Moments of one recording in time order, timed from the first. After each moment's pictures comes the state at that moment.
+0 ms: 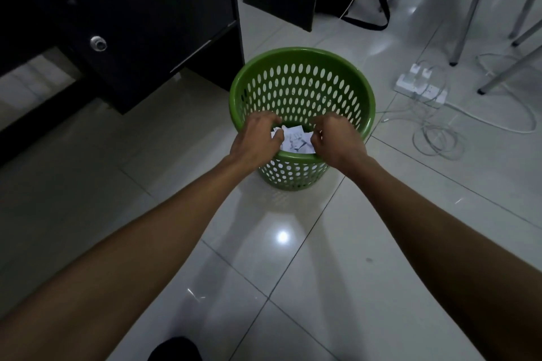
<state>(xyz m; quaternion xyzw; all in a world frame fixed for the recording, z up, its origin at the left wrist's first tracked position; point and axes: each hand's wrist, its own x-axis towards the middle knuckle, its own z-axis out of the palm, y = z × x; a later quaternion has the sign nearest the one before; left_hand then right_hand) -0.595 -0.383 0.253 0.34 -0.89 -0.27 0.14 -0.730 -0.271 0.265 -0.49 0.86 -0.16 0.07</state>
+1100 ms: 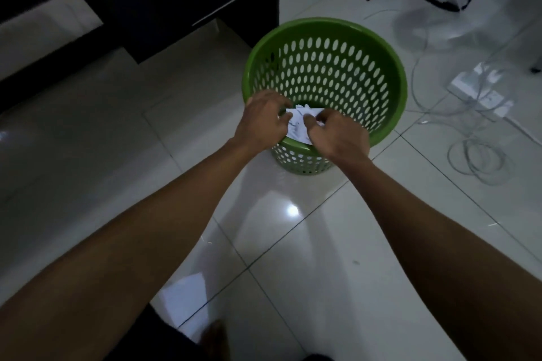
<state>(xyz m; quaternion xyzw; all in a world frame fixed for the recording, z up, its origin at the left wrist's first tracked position) -0.612 -0.375 0.235 0.43 -0.86 -0.21 0.15 -0.745 -0.285 0.242 -0.45 0.86 -0.14 0.18</state>
